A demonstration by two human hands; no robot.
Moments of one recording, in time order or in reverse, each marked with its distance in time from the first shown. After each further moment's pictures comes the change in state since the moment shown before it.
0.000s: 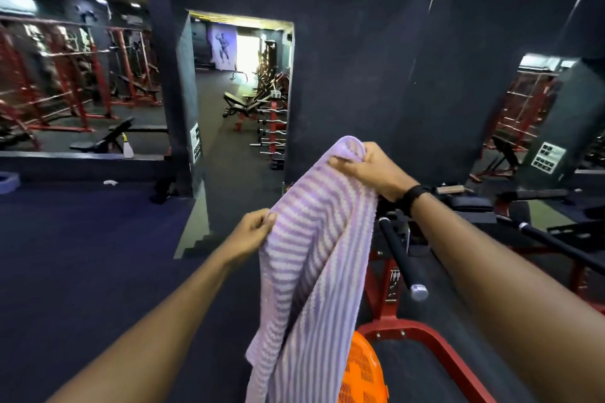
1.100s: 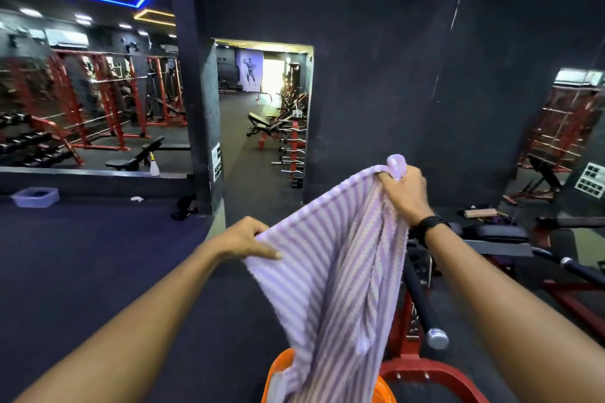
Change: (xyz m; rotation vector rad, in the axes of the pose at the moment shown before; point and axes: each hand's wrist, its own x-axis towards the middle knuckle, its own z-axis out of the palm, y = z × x) left_hand 0.051 0.021 -0.039 0.380 -0.214 -0.255; right_hand 0.033 0.048 -0.039 -0.200 0.572 0.130
